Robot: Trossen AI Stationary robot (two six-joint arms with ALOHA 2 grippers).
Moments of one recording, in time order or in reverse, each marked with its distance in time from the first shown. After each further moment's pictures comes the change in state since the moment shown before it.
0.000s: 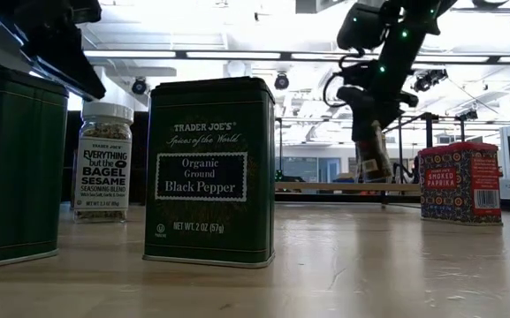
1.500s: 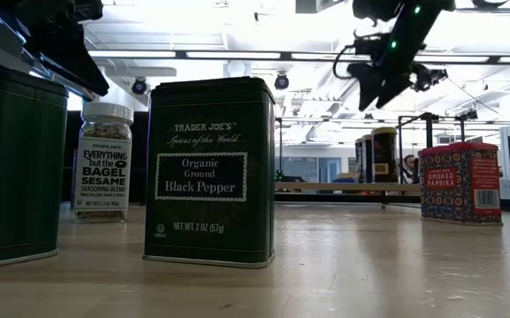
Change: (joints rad) left arm 0.000 0.000 0.000 0.028 0.002 0.009; right arm -0.002 -0.148 0.067 -0.052 0.122 -0.134
